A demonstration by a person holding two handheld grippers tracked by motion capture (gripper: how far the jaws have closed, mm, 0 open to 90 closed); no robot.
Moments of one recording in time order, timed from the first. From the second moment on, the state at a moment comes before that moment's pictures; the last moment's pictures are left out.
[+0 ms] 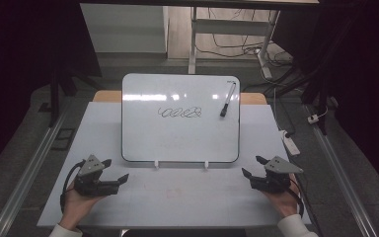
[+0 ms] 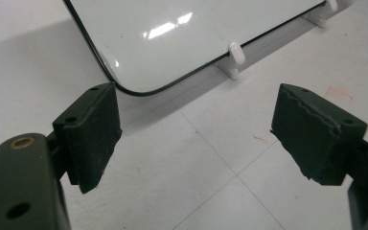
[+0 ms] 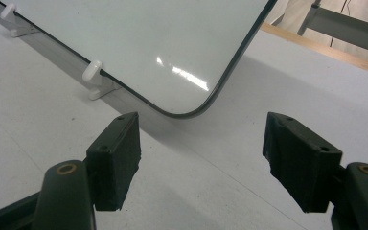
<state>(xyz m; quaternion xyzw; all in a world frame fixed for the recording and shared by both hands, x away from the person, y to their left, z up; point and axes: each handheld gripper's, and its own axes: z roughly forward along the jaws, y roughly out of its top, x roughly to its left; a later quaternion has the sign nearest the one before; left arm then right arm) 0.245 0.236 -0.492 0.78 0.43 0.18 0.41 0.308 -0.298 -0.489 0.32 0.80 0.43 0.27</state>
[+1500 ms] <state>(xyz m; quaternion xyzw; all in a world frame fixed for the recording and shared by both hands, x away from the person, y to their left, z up) 0.249 0.231 -0.488 0.80 0.41 0.18 0.40 0.400 -0.225 -0.357 0.38 0.75 0.45 0.29</state>
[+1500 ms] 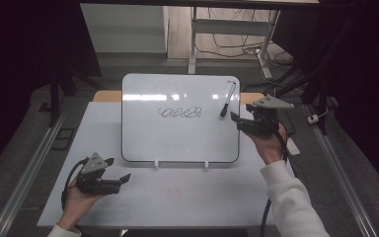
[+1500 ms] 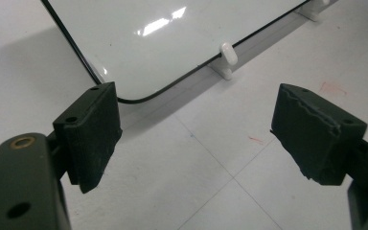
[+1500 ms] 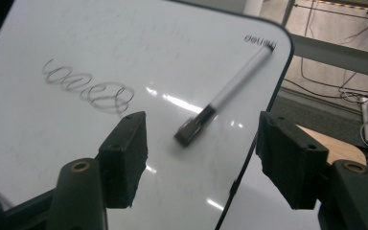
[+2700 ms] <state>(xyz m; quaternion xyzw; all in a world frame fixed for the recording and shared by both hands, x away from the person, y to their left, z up) 0.247 0.232 -0.495 0.80 0.41 0.18 0.40 0.494 -0.181 -0.355 0.50 0.72 0.39 0.30</state>
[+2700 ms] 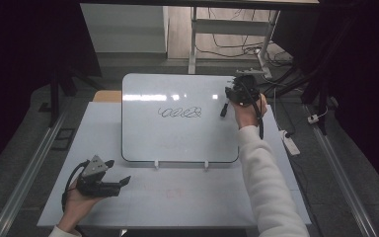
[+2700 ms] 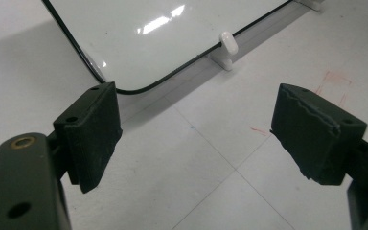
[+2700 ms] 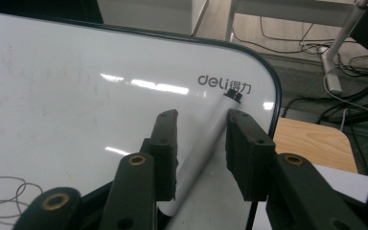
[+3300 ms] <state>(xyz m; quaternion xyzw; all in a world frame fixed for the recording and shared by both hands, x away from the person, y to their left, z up) 0.246 0.234 -0.495 0.80 0.41 0.19 0.40 0.500 -0.164 -0.360 0.51 0.70 0.40 0.29</state>
